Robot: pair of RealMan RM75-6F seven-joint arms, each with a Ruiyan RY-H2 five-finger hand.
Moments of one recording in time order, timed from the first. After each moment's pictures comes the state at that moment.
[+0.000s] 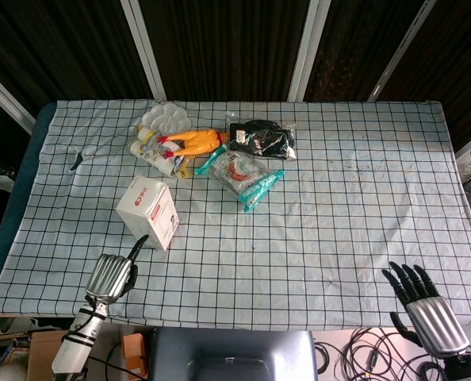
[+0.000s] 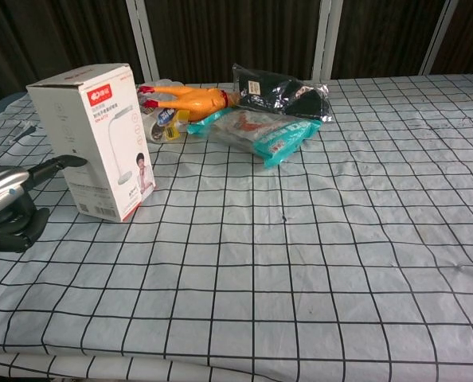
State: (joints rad) left arm -0.33 -1.51 -0.06 -1.60 1.41 1.25 0.43; right arm 0.00 -1.09 -0.13 -1.60 -1.77 1.50 -0.11
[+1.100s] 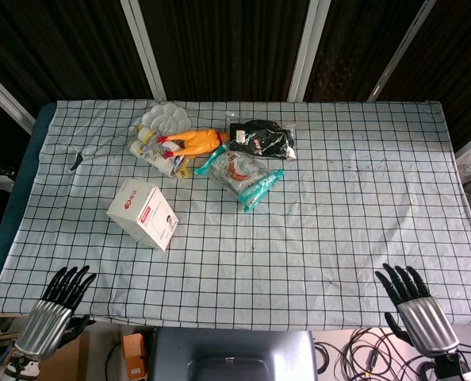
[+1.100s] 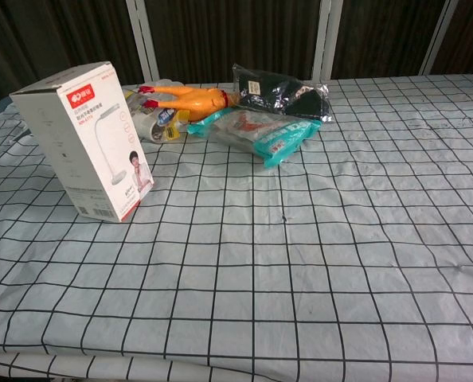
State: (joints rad) left arm -0.09 -1.30 0.21 -1.42 1.79 1.65 0.10; right arm 0.00 -1.14 -0.12 -1.60 -1.75 1.46 -0.21
